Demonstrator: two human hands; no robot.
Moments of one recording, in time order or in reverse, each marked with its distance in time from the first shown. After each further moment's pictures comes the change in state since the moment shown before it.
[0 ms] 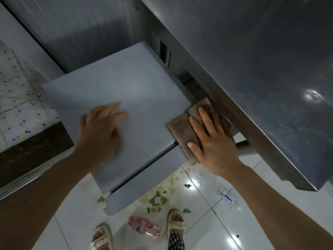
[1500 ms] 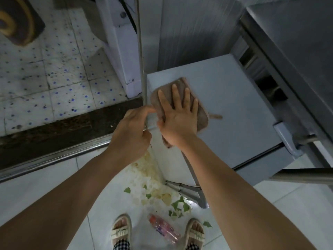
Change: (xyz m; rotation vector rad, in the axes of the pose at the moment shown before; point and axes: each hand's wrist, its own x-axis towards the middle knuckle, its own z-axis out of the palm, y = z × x) left_hand -0.071 -0.134 -0.041 -0.407 0.156 -0.142; right_hand 0.145 -0.284 0.008 0.034 -0.067 -0.062
